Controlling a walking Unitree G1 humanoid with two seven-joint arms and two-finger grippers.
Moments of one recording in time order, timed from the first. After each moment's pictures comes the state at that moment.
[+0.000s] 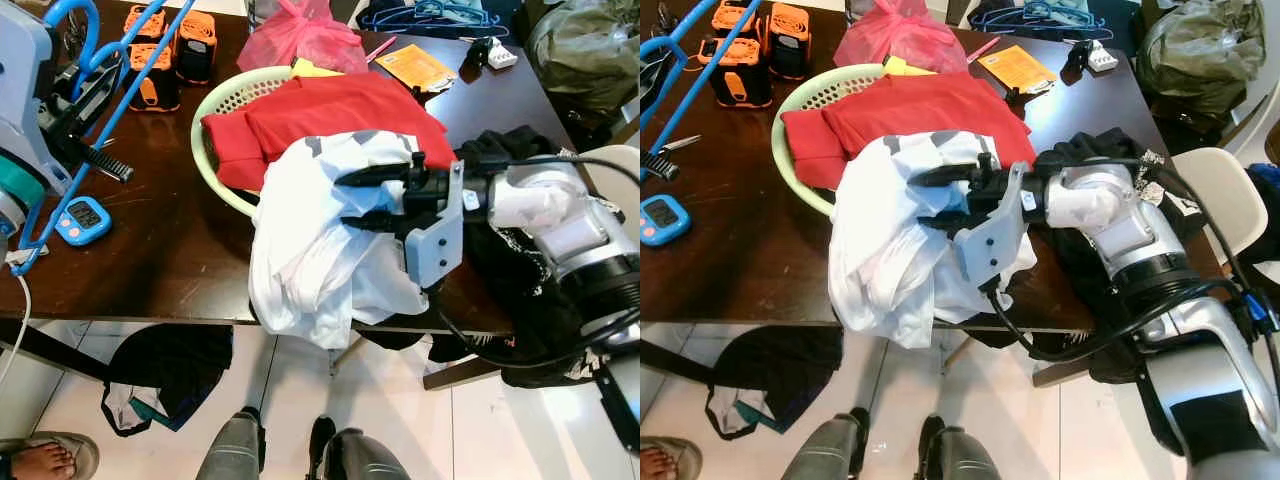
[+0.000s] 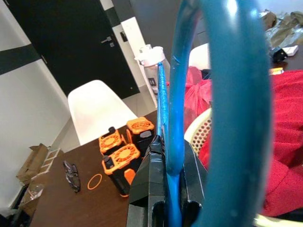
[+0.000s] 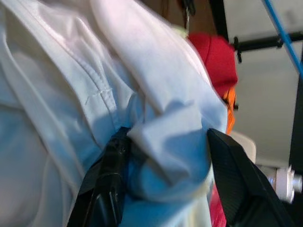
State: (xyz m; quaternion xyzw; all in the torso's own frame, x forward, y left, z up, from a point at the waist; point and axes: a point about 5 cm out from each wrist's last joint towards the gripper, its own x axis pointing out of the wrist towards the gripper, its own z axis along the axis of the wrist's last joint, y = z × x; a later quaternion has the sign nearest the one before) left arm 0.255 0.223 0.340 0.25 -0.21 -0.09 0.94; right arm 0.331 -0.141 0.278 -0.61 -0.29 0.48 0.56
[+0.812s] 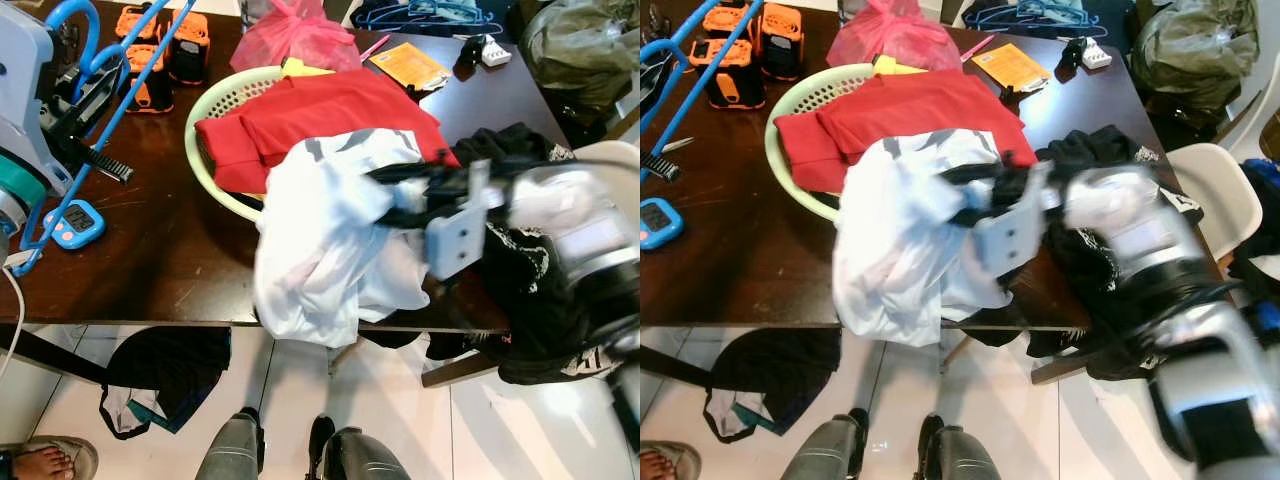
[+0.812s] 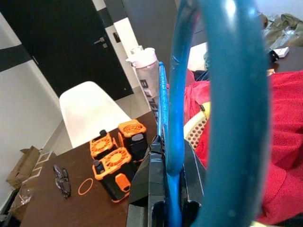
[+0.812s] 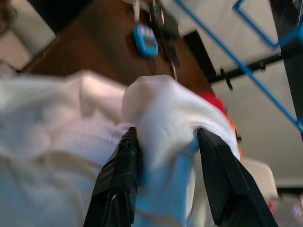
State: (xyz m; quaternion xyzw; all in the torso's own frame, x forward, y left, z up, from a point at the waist) left arm 0.257 0.224 0.338 0.24 -0.20 -0.10 0.94; right arm 0.310 -0.103 0.266 -0.48 -0.35 0.55 0.59
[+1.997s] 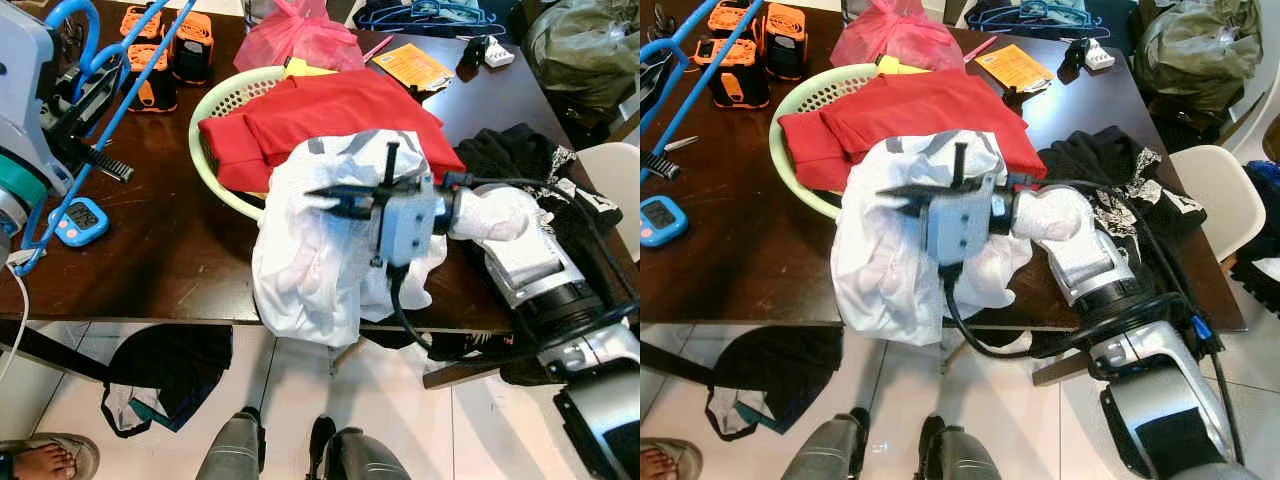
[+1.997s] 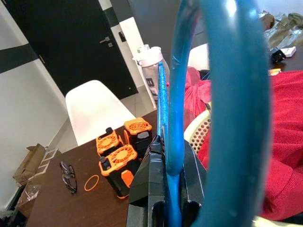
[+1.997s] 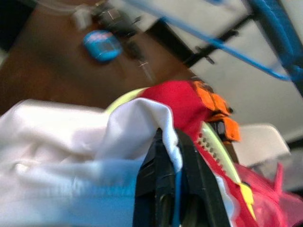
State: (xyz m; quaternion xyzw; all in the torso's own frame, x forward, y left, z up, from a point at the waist) left arm 0.257 0.225 0.338 0.24 -0.21 -0.09 0.94; right arm 0.329 -0.098 0.273 -0.33 -0.32 0.50 0.74
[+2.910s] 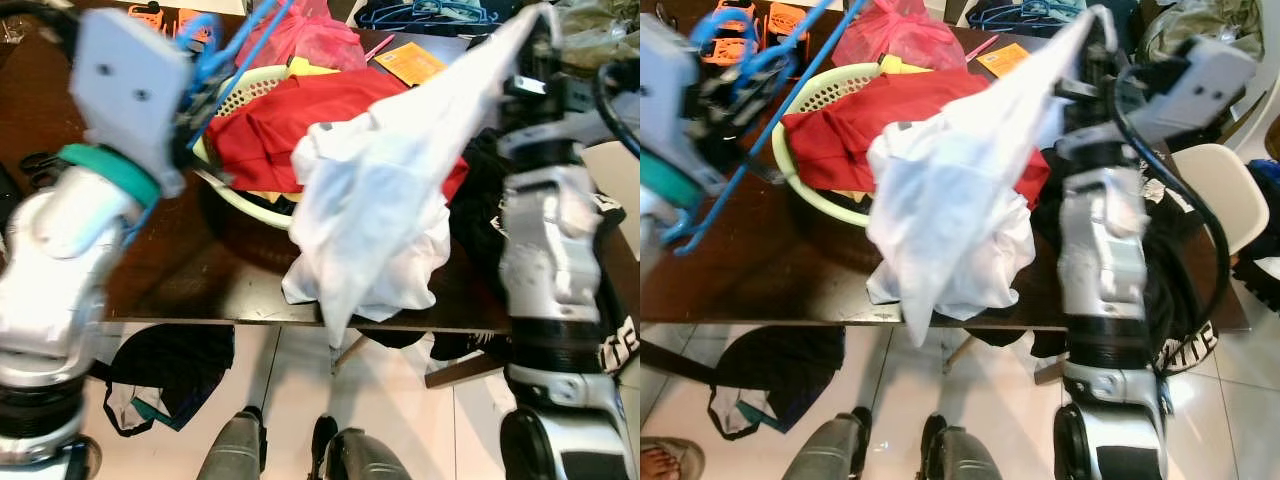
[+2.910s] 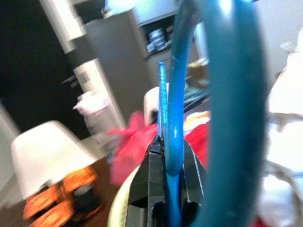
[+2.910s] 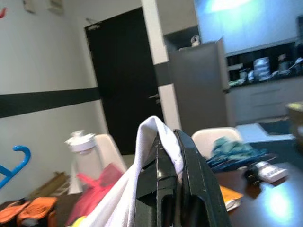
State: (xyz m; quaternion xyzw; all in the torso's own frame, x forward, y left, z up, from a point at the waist) left arm 0.271 0.137 0.328 0.21 -0.28 -0.20 0.91; right arm 0.326 -0.198 0.312 0.16 -0.38 0.03 0.91
